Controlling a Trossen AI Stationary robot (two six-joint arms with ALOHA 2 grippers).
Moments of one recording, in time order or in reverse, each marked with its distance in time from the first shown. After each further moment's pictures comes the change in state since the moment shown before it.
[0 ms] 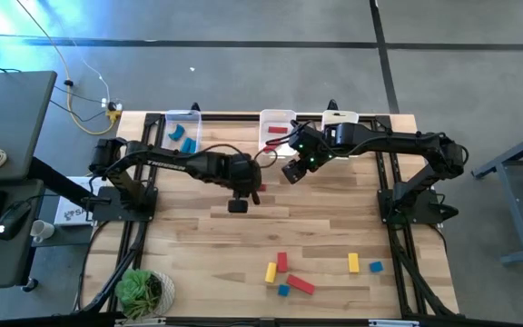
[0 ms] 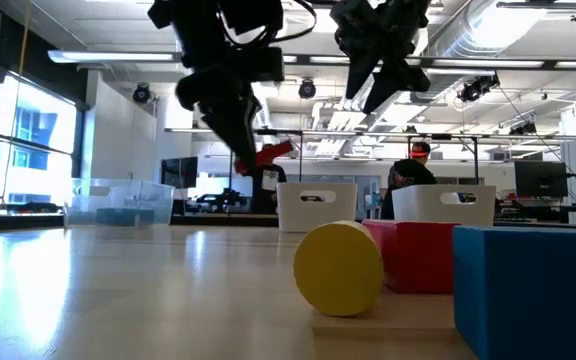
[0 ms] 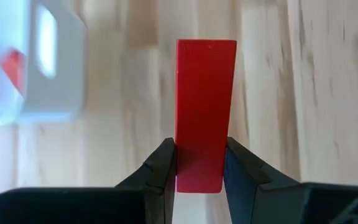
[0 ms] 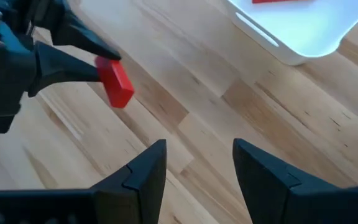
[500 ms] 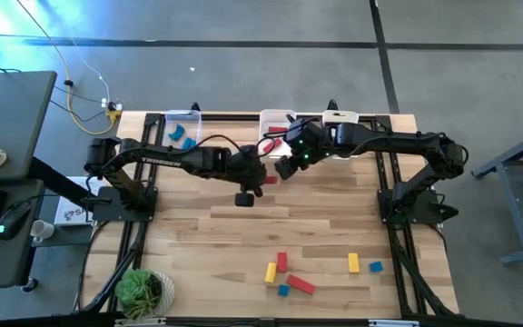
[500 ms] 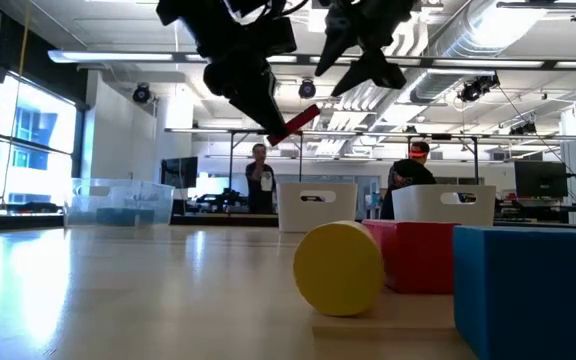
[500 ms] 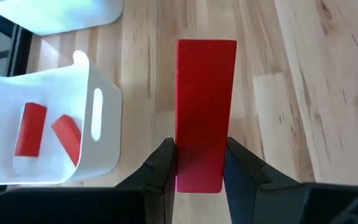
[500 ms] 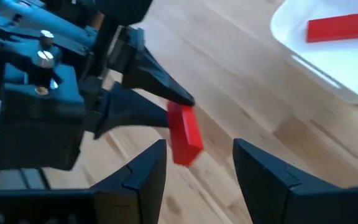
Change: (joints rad) left arm 0.028 -0.042 0.000 0.168 0.003 0.101; right arm 0.000 0.000 0.000 0.198 -0.065 0.036
